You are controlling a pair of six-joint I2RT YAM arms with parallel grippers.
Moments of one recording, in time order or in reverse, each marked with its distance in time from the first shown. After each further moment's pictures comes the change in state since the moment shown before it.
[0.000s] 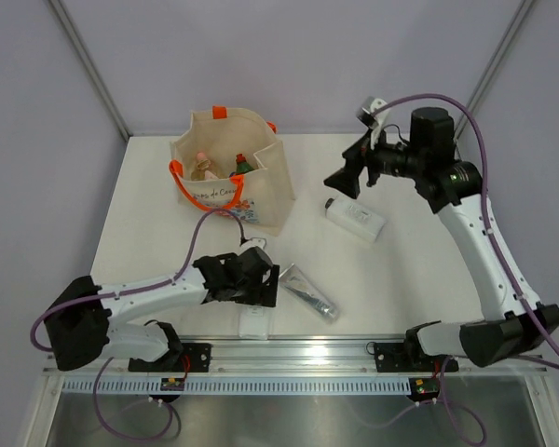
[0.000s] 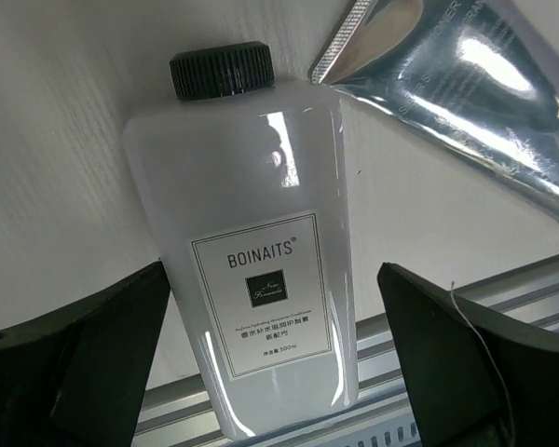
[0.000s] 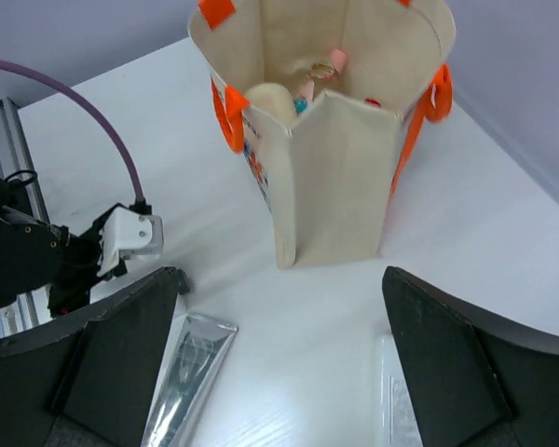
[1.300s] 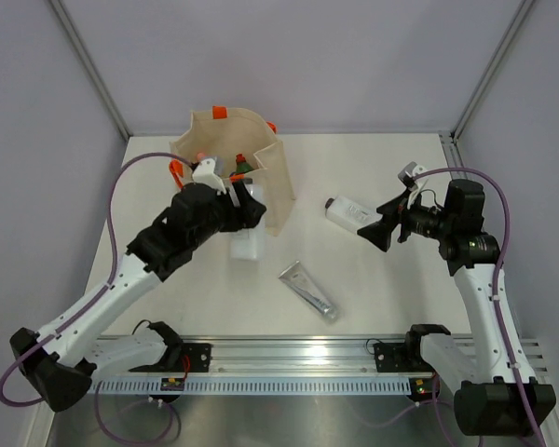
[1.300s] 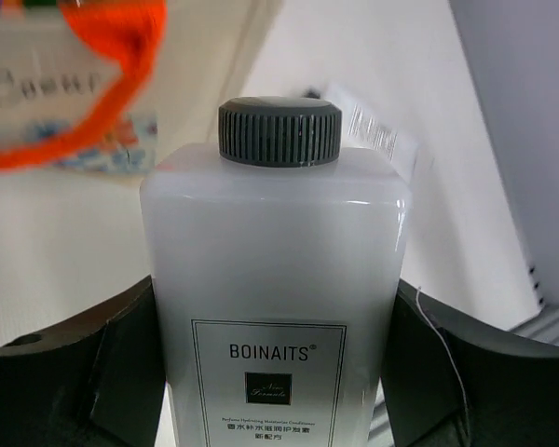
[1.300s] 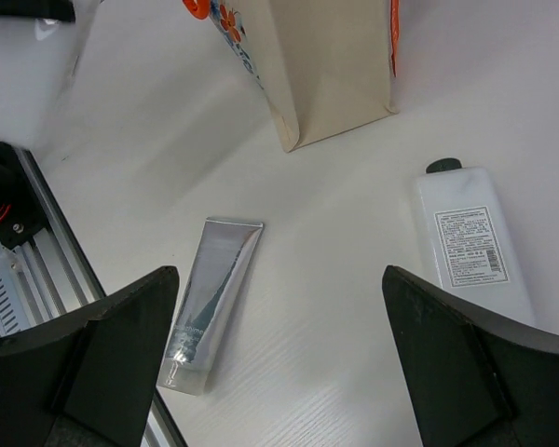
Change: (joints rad) left arm 0.234 -0.253 0.254 0.135 -0.042 0.173; right arm -0.347 -0.463 -0.706 0.098 -0.195 -0.002
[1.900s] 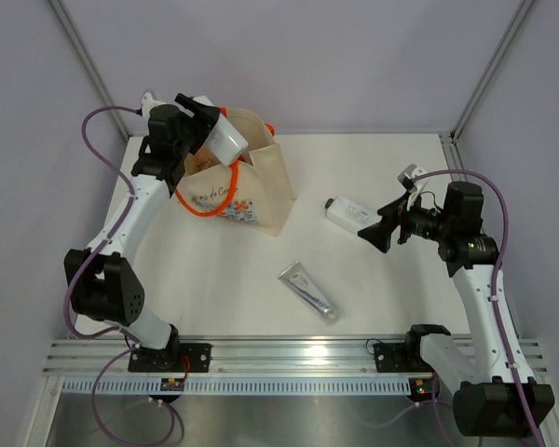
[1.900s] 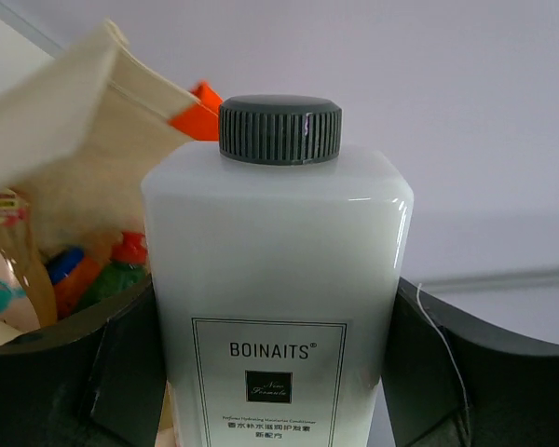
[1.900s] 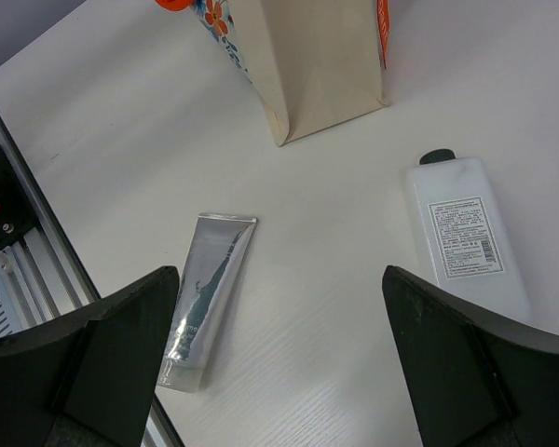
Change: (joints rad) left arm 0.567 0.575 0.476 0.329 0.137 -0.343; right arm -0.014 -0.012 -0.018 0.001 0.014 -0.007
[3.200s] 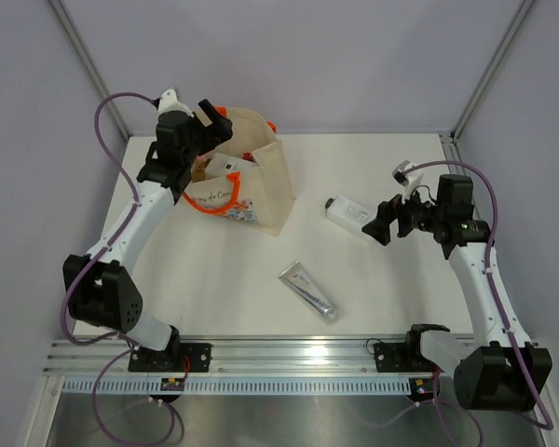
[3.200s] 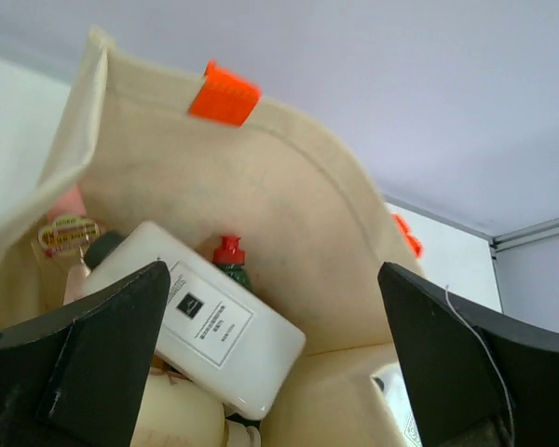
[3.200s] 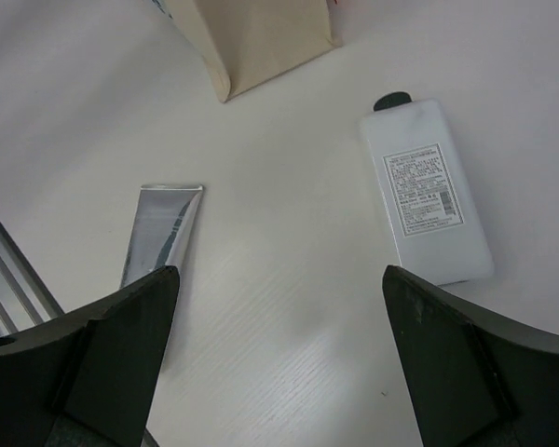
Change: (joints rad) left arm -0.046 -0.004 -0.064 0.032 -0.055 0.352; right arm -0.011 0.114 0.003 -0.030 0.111 -0.087
